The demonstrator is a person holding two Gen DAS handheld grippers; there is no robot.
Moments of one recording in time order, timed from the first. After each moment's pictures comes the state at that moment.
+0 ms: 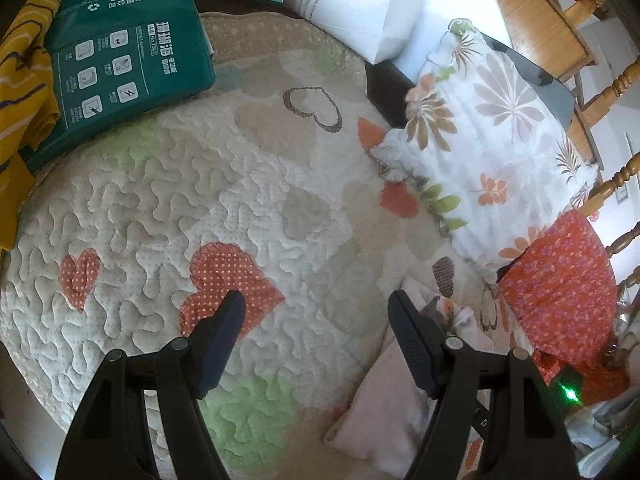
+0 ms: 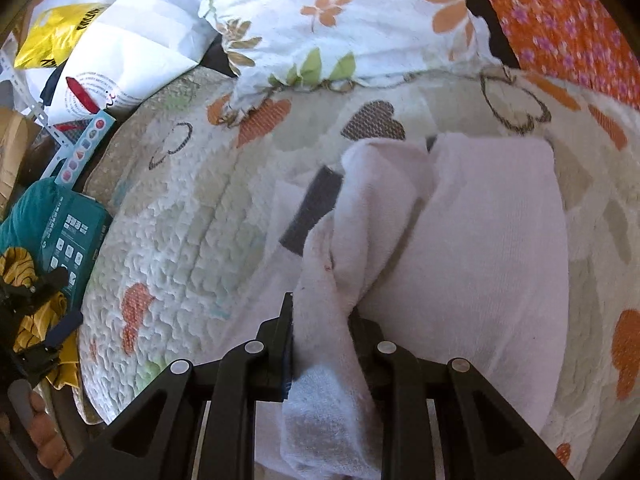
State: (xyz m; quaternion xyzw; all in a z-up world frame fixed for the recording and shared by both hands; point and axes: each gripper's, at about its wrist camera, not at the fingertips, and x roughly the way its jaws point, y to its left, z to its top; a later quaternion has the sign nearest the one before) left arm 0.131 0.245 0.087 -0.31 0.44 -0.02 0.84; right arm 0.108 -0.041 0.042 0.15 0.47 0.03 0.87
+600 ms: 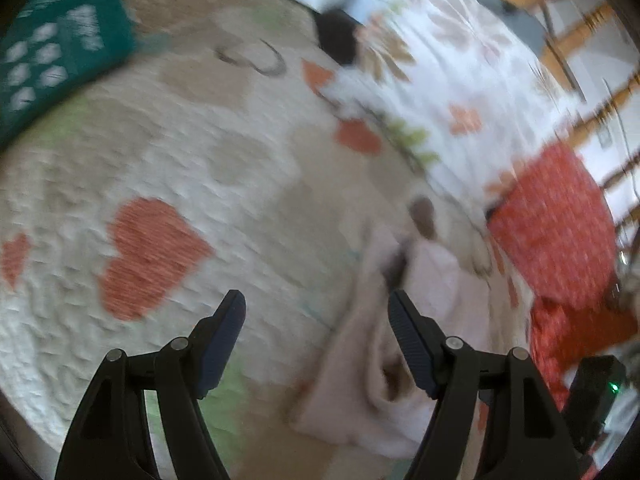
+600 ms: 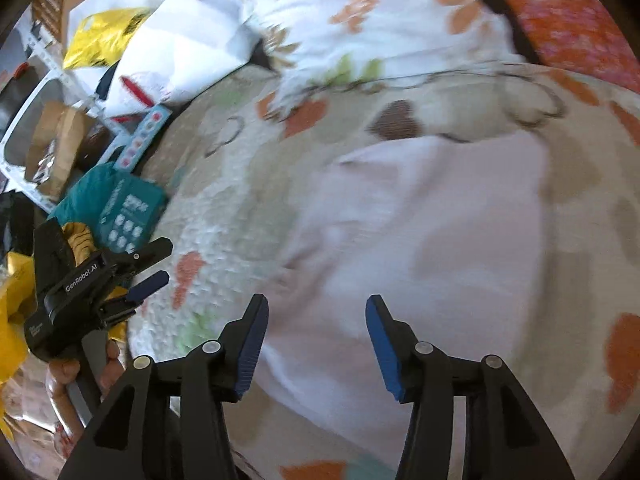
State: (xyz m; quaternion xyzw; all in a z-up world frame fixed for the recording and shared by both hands) left arm 0.140 0.172 0.063 -0.26 0.49 -0.10 0.83; right arm 0.055 -0.094 0.061 0.18 0.47 0.13 0.86
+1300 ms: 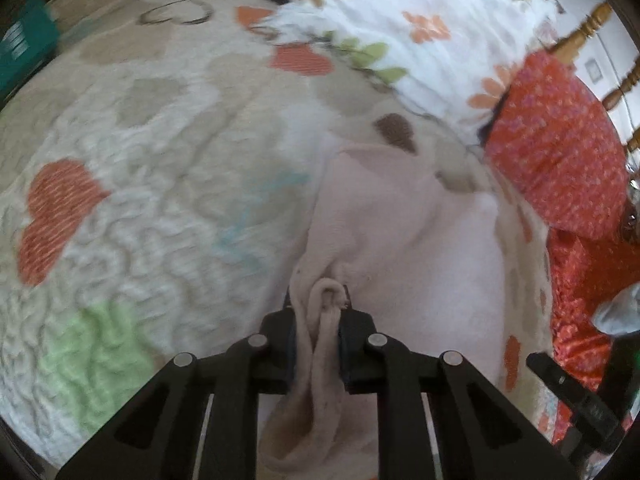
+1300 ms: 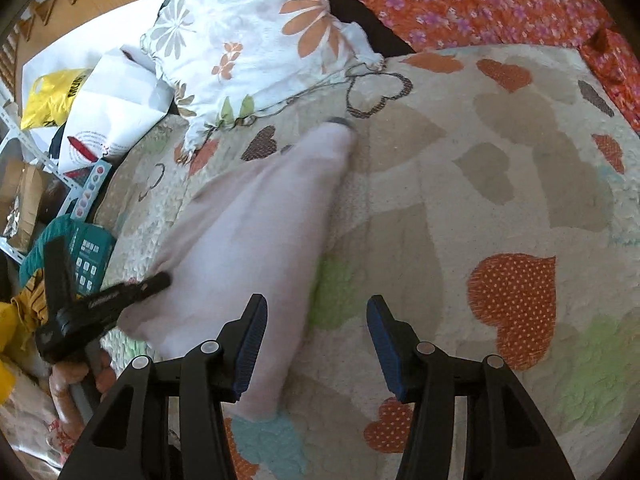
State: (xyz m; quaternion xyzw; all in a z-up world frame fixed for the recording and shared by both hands) left arm 0.133 0.105 0.033 -0.19 0.53 -0.13 0.82; right arm -0.006 -0.207 0.050 0.23 0.44 0.02 0.87
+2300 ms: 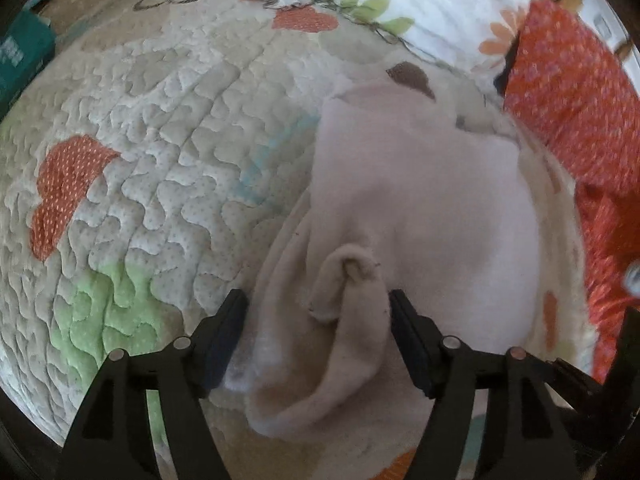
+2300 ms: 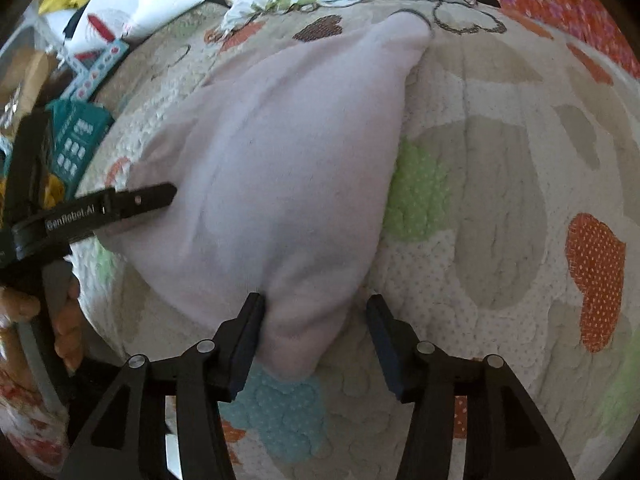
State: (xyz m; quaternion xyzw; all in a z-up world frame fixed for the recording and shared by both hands) left arm 0.121 0.094 0.022 -0.13 0.57 -0.12 0.80; right arm 0.002 -0.127 -0.003 0.12 0.54 0.09 0.83
